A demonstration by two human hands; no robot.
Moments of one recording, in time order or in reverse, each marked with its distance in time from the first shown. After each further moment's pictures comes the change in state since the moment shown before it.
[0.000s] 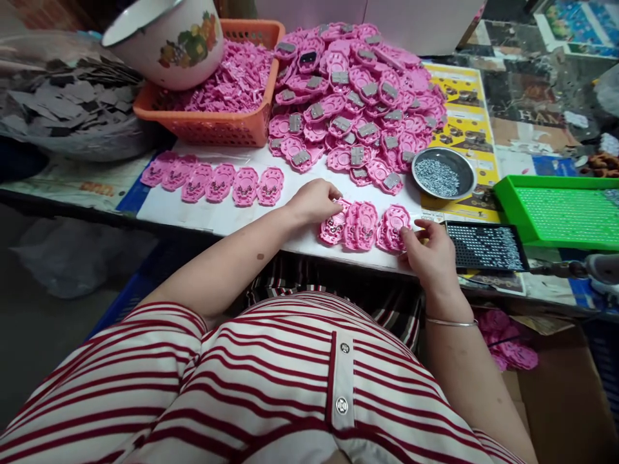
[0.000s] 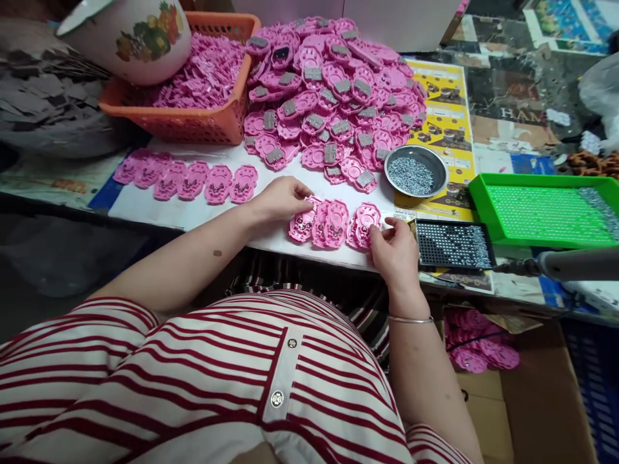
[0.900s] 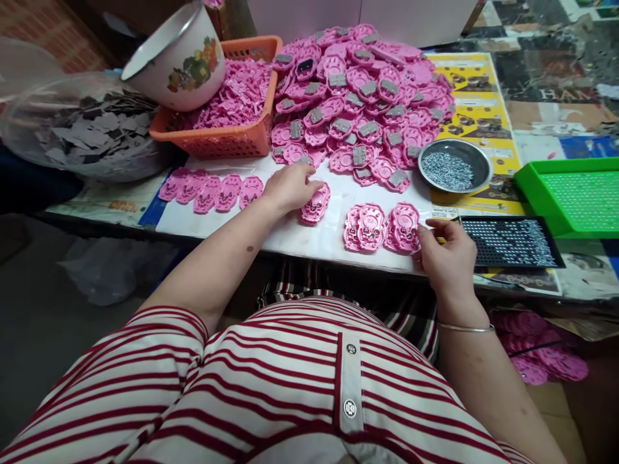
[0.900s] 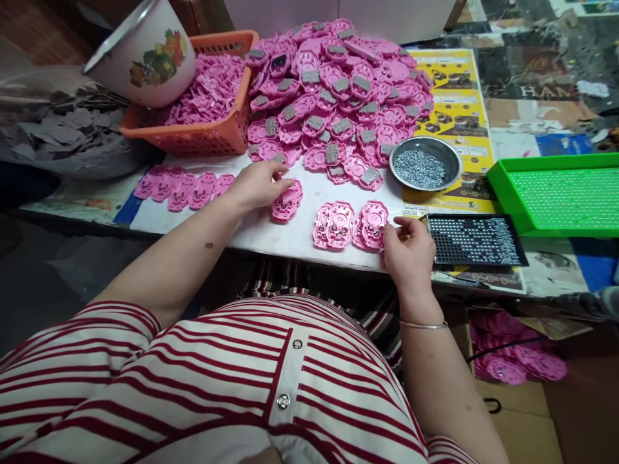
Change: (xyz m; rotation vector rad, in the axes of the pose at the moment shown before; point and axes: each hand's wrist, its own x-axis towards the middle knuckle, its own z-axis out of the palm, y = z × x) left_hand 0.003 -0.021 -0.043 0.470 0.207 -0.028; right_hand -0.010 -0.004 0.003 0.157 0.088 0.010
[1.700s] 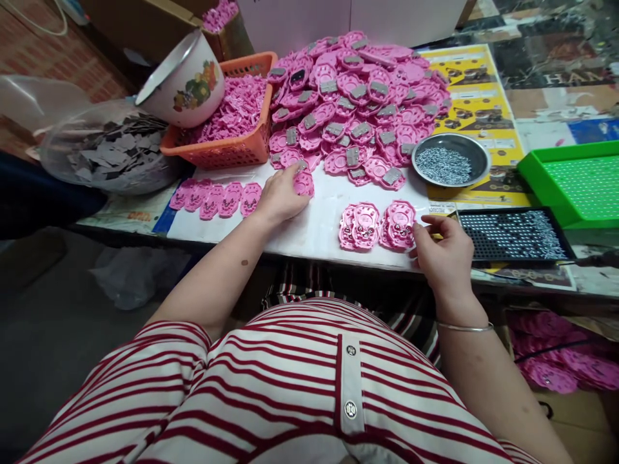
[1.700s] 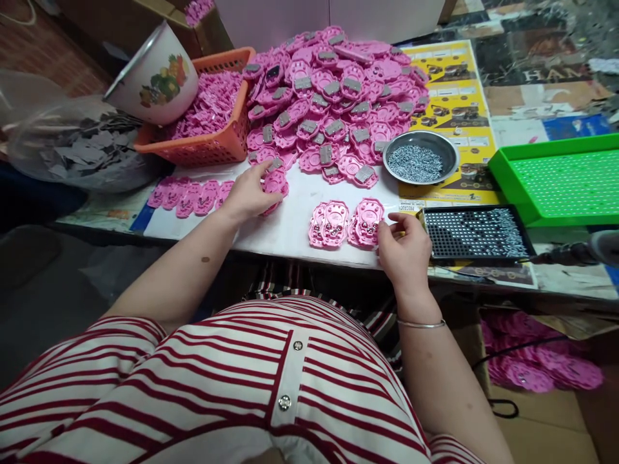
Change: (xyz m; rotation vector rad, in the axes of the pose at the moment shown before) left_hand -0.015 -0.009 0.003 0.004 0.143 -0.003; right_hand -0.001 0.008 0.002 0.038 -0.015 -0.066
